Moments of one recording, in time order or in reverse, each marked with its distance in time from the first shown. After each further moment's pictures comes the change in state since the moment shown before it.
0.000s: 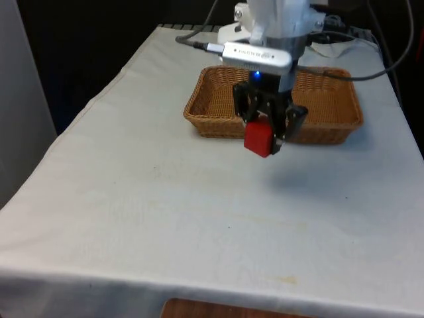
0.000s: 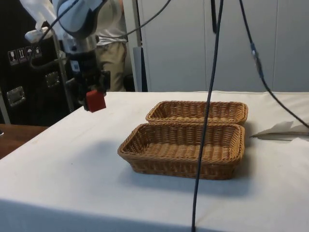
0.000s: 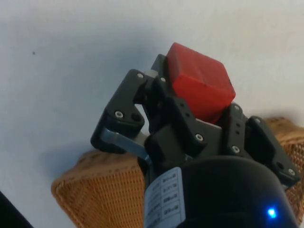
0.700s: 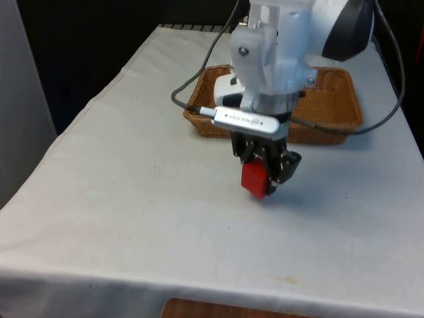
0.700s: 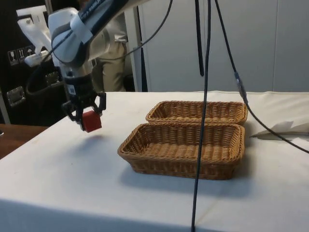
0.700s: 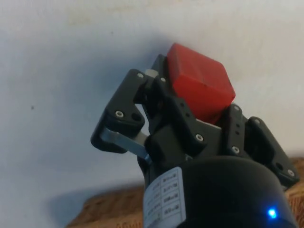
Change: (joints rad) arm -0.032 0.212 -0.004 0.180 0.091 0.003 0.010
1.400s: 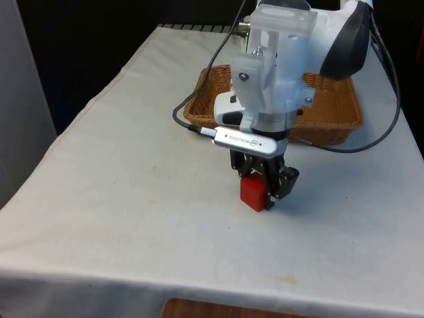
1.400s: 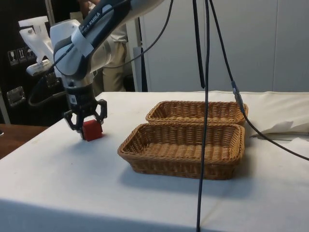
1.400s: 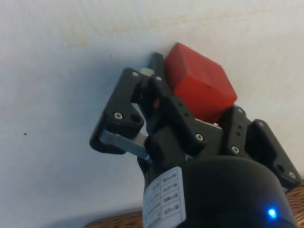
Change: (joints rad) arm -0.008 0.070 0.005 0.036 0.020 0.041 0.000
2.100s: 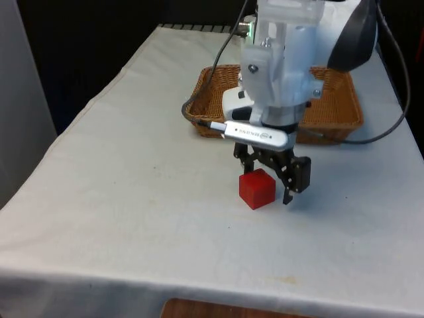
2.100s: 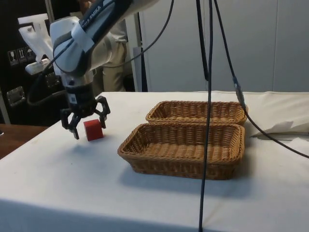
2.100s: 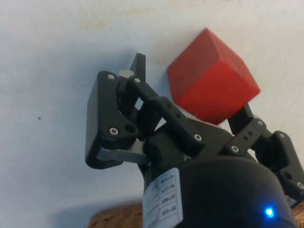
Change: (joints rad) arm 0.007 -0.038 0.023 -0.046 0.000 0.009 -0.040
